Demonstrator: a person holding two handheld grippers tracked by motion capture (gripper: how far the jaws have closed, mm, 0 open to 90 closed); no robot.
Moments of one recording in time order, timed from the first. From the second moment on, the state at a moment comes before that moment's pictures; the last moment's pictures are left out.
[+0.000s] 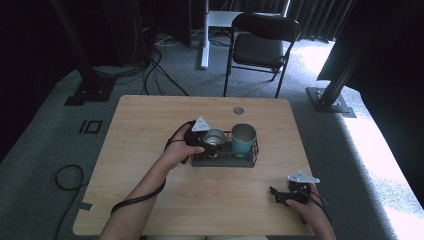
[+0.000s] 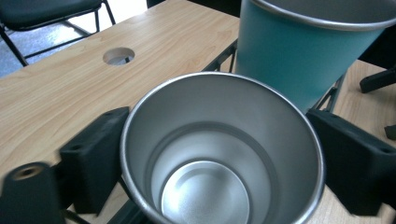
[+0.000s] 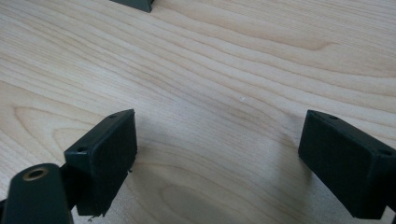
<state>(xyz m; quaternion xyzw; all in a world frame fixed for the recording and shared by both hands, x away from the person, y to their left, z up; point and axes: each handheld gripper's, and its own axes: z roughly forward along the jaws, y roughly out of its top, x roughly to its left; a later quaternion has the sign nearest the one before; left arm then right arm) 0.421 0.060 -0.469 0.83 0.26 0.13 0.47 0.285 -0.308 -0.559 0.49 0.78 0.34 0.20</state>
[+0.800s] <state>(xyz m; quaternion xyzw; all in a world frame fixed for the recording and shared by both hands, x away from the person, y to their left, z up) 0.406 0.095 -0.444 0.81 0.27 0.15 0.49 0.285 -0.307 -0.559 0.49 0.78 0.34 0.20</state>
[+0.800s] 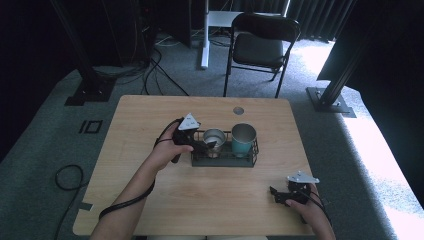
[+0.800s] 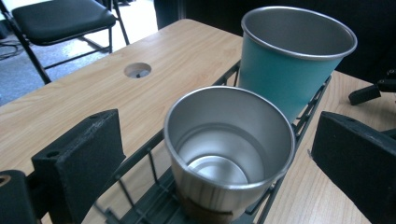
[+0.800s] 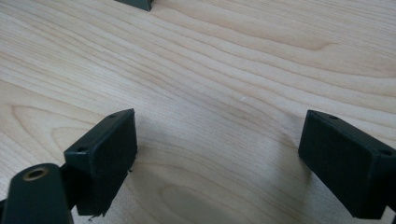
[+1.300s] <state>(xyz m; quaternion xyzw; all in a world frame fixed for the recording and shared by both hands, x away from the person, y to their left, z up) 0.400 0.138 -0.437 0.79 0.32 0.18 0.49 0.285 -0.307 -0.559 0.49 0.78 0.34 0.21</state>
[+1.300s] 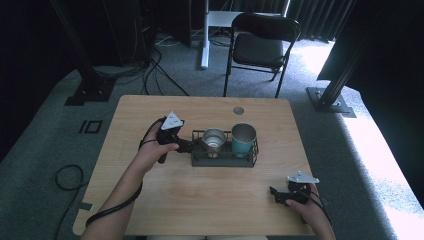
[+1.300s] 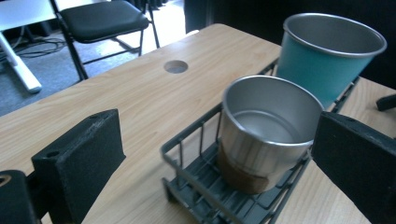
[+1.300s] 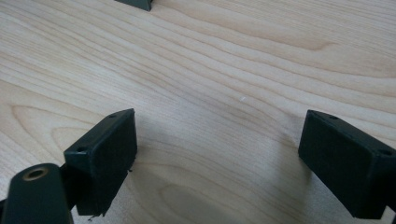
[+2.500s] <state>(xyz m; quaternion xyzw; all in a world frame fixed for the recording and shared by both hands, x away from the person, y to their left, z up) 0.381 0.183 -0.471 0.78 0.37 0.20 0.46 0.285 -0.307 -0.559 0.49 0.78 0.34 0.21</state>
